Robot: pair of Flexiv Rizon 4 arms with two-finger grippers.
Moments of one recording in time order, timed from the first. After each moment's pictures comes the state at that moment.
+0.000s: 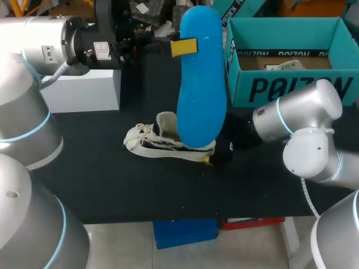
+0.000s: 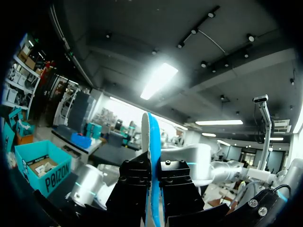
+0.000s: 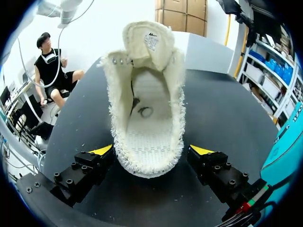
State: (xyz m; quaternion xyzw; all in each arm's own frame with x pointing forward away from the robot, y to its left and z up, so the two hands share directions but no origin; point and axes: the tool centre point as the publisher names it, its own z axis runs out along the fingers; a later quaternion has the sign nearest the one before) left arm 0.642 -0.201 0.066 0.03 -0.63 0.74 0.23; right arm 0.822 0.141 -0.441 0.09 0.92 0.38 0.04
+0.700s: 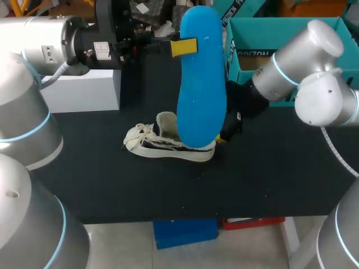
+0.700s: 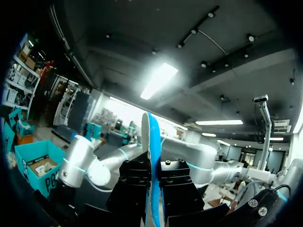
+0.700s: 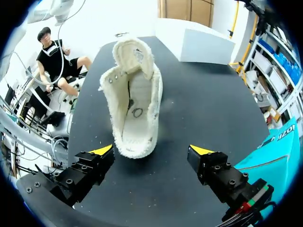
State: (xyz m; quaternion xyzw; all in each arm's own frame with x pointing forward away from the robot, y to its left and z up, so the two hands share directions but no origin) left arm 0.642 -0.201 0.066 0.03 -0.63 0.74 0.23; right arm 0.848 0.113 -0.365 0.07 0.96 0.26 0.00
